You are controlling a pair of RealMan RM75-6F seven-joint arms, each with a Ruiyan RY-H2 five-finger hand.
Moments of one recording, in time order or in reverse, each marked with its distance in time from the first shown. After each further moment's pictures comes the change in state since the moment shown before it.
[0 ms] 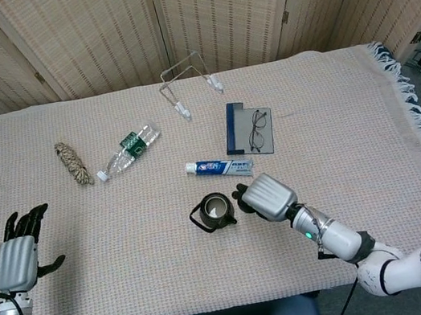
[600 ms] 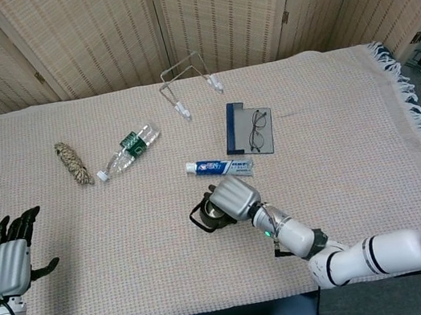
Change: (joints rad) left arm 0.023 0.015 -0.001 -0.004 -0.001 0.014 -0.009; right arm 0.256 -0.175 -0.024 0.105 0.352 0.051 -0.228
